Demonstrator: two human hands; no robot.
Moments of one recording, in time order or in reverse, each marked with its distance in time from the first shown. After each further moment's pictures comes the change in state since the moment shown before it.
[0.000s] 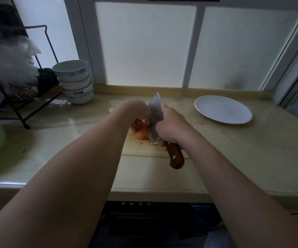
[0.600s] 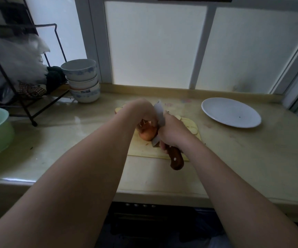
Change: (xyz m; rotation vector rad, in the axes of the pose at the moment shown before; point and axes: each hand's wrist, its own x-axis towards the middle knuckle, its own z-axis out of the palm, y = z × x) left_hand -0.001 -0.003 -0.003 -0.057 -0.018 0.017; right_hand 0.030 0.013 0.021 0.004 -0.042 0.021
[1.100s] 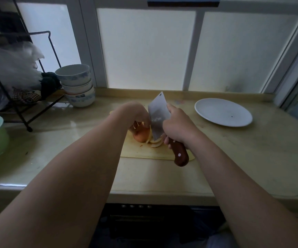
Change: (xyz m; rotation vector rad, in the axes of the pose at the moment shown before) left_hand -0.007 0.002 -0.001 -0.063 -0.008 -0.038; right_hand -0.016 0.002 -0.030 0.165 0.092 -0.031
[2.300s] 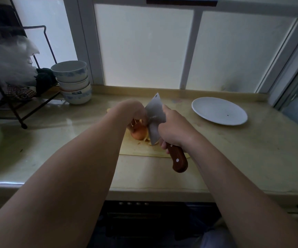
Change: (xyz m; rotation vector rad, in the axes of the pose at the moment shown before) left_hand 0.006 -0.002 0.001 0.057 0.013 0.002; right_hand -0.023 -0.007 0.005 -0.102 -0.049 -0.007
